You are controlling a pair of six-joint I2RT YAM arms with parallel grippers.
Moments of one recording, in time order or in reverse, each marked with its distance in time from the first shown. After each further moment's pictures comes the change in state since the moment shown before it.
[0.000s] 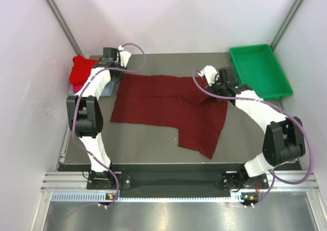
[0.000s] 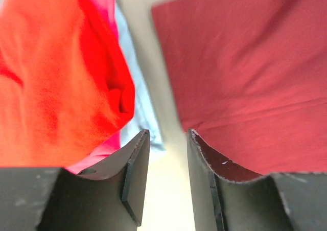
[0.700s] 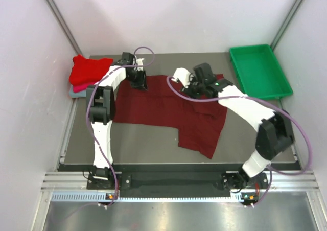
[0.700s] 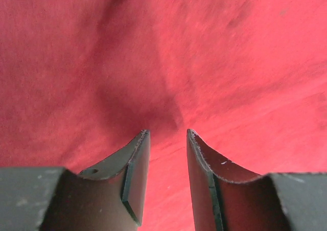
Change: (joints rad) left arm -0.084 0.333 0.236 -0.137 0.459 -0.481; right arm 0.237 0.048 0.173 -0.077 -0.031 -0.084
